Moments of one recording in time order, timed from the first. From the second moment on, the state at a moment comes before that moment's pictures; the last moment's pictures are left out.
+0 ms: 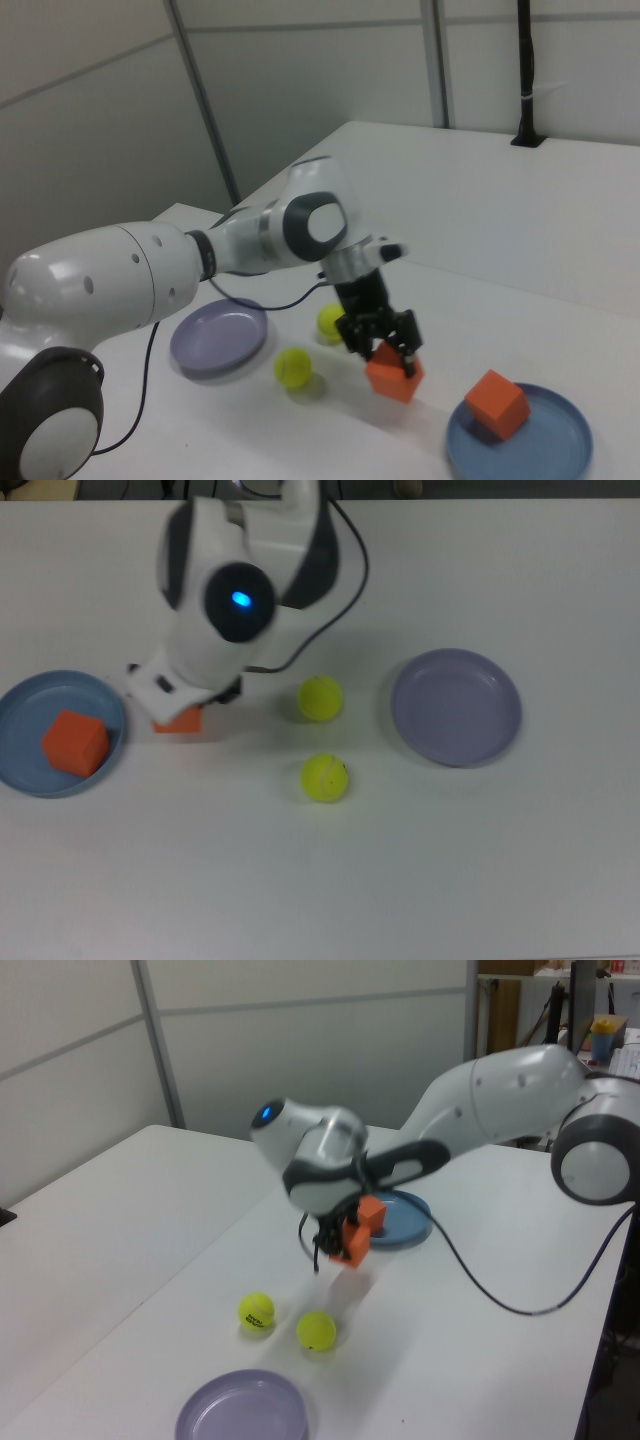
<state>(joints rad) 0.08 0.57 0.09 -1.37 -0.43 1.76 0.05</state>
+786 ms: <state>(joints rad) -0.10 0.56 -0.09 -1.38 -0.39 1.97 -0.04</state>
